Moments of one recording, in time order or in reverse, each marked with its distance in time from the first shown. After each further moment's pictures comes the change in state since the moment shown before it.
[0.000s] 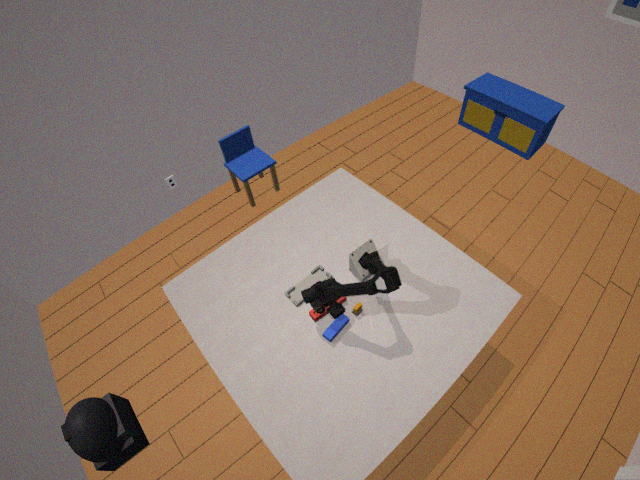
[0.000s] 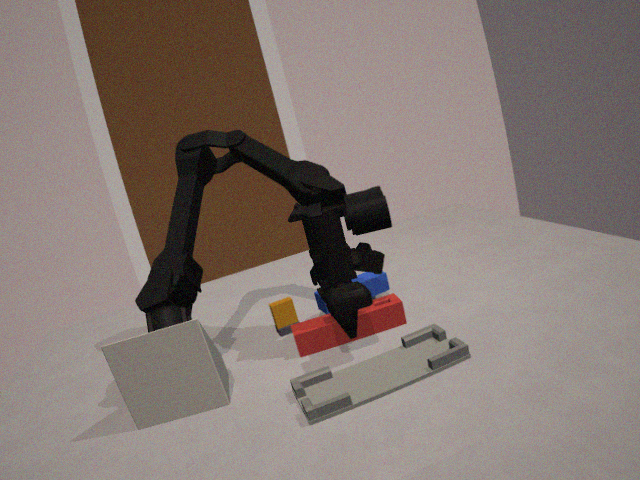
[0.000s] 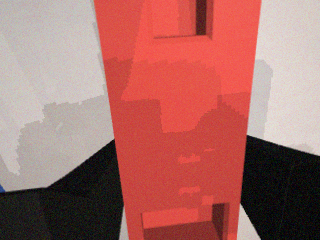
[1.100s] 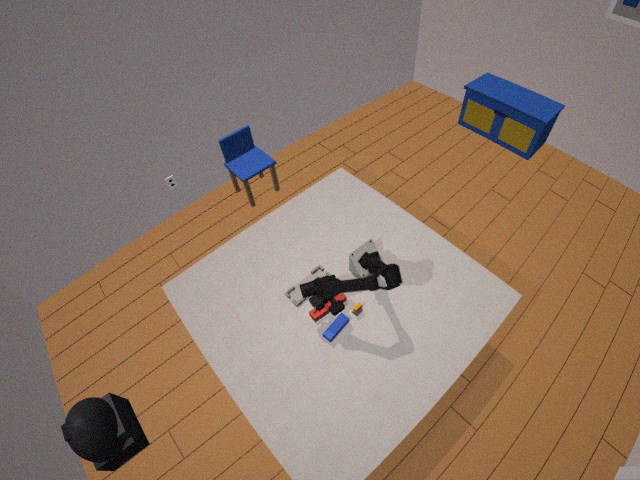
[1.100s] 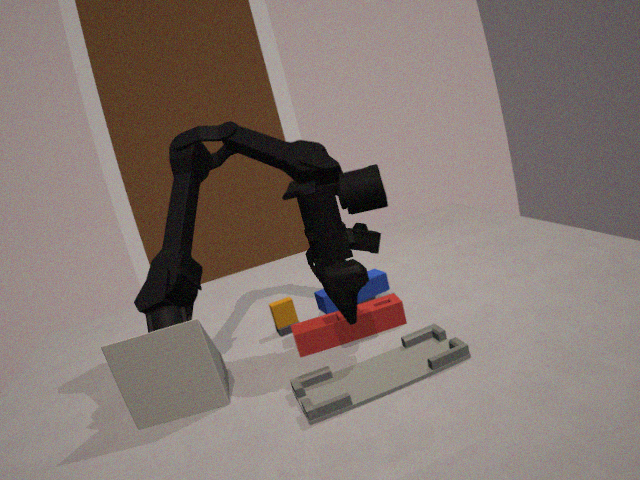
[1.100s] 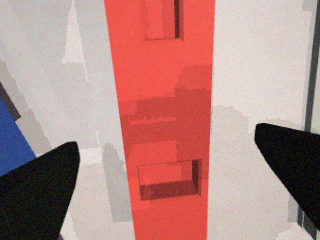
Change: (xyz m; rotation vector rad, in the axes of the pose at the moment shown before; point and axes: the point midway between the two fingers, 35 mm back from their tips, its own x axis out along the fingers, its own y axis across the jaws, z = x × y) arm -0.034 -0.001 0.002 -0.001 -0.001 -0.006
